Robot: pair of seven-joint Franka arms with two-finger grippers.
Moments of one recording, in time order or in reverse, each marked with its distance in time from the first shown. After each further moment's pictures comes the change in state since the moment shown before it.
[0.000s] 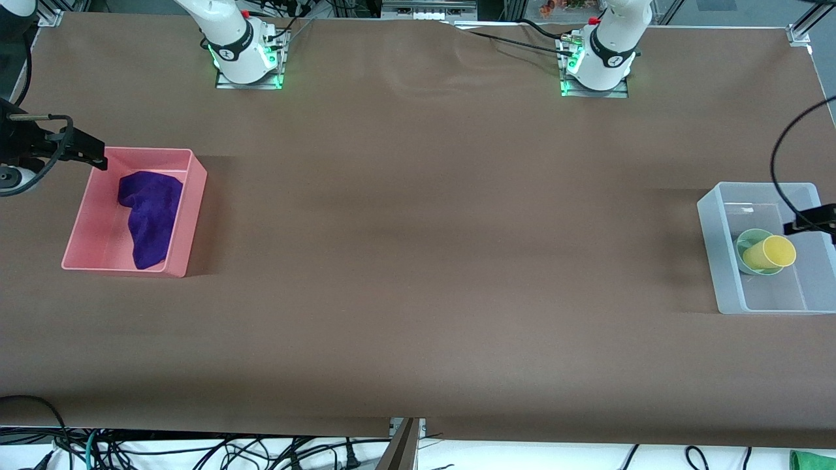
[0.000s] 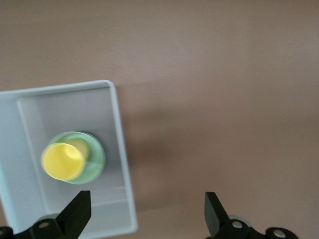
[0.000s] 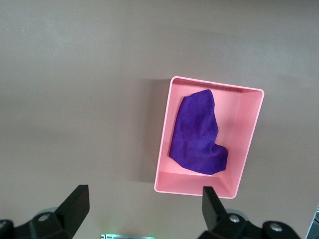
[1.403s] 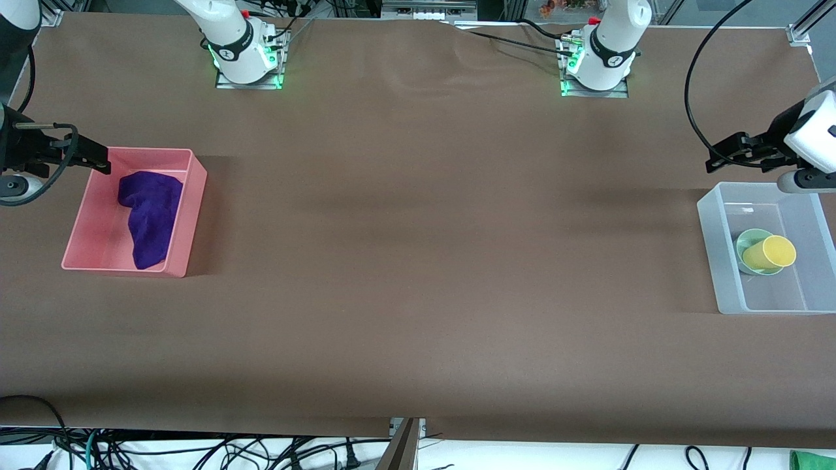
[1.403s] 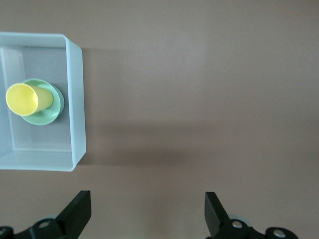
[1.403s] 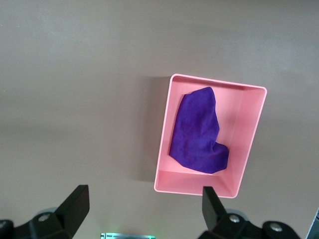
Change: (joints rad) left arm -0.558 -0.370 0.402 -0.306 -0.054 0.000 -0.293; right arm -0.002 0.019 -0.002 -0.001 0.000 0.001 0.000
